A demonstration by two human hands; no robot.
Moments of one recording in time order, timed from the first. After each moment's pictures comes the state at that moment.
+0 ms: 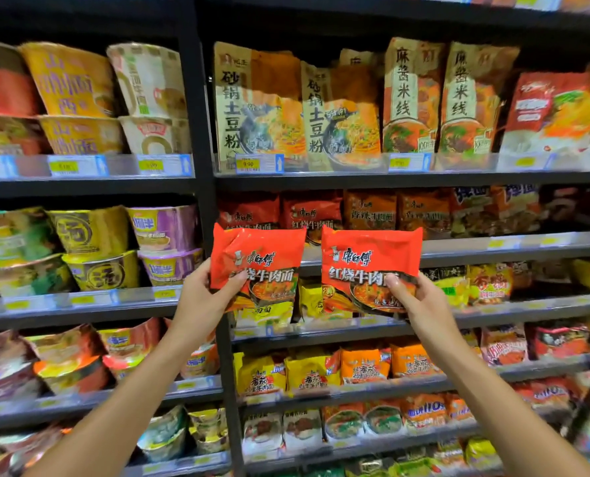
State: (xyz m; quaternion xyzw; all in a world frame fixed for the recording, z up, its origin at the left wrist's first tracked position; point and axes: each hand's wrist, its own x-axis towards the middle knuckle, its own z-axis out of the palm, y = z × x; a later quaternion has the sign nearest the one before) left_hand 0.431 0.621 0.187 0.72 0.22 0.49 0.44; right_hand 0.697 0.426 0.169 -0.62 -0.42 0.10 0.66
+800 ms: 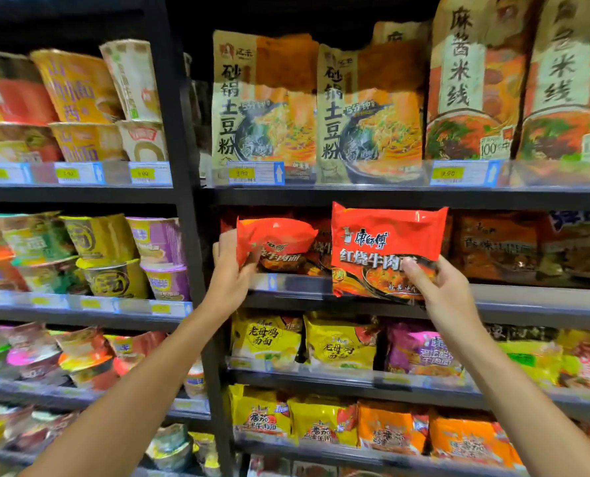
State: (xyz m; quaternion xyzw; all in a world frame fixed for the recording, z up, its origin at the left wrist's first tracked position) left_hand 0.555 0.731 0.189 0.78 0.31 0.54 0.10; right_hand 0.823 0.528 0.202 -0.53 -0.50 0.14 0.67
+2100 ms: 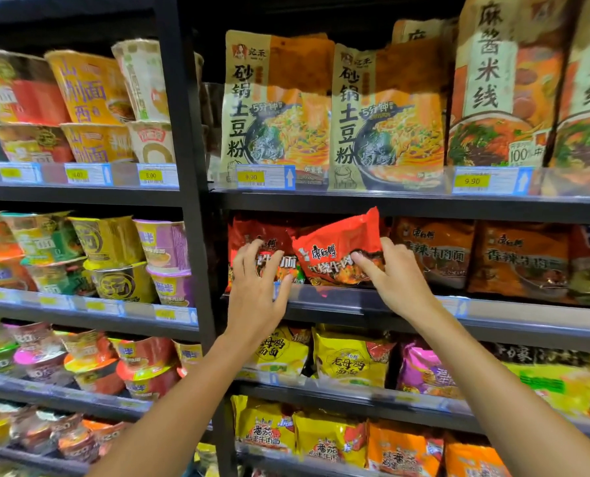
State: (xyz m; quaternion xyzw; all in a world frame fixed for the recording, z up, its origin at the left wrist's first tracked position) left_hand 0.584 0.724 0.158 0.78 0.41 0.46 -0.11; right_hand 0.816 0.625 0.217 -0.68 -0.60 -0.04 0.41
